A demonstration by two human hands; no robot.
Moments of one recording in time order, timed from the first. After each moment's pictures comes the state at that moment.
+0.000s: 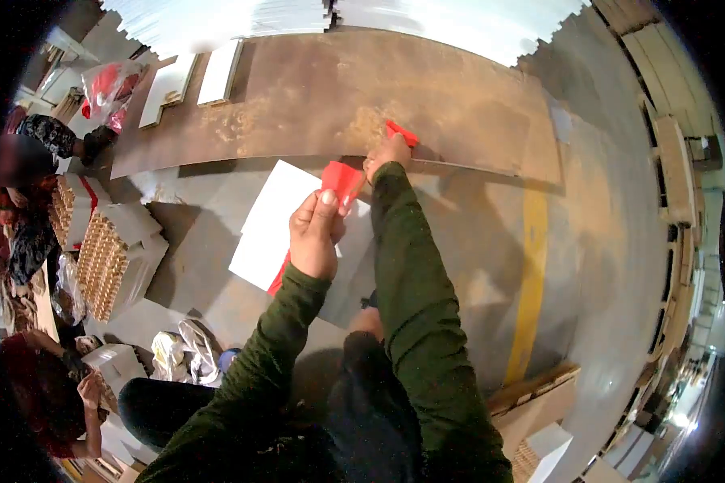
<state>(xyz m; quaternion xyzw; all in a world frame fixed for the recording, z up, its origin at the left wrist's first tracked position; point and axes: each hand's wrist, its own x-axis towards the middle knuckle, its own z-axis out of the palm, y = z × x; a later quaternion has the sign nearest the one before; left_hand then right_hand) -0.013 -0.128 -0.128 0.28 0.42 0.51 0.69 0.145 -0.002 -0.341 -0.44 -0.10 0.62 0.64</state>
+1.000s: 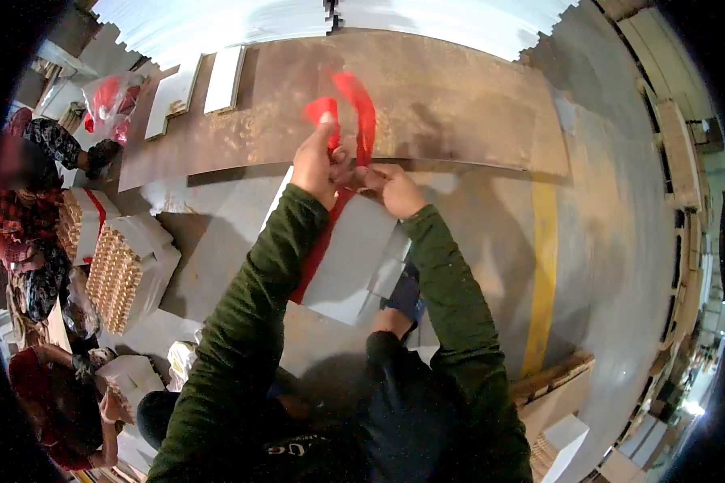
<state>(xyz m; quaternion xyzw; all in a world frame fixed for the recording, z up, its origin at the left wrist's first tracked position) -0.017 -0.023 -0.127 0.23 0.43 0.42 0.76 0.121 -0.066 -0.208 -0.54 -0.53 0.55 0.35</state>
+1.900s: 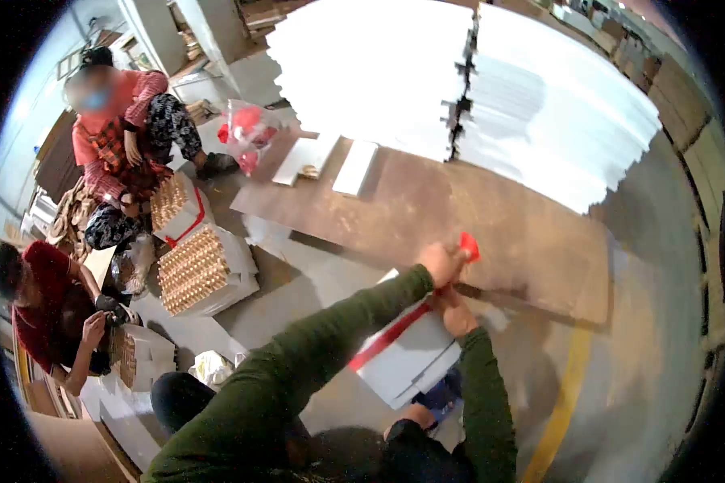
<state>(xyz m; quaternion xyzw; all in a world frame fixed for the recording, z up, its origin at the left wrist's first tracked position) 0.003 -0.009 -0.104 0.64 0.54 0.26 0.48 0.109 -0.075 -0.184 -0.44 -0.48 0.65 0.40</state>
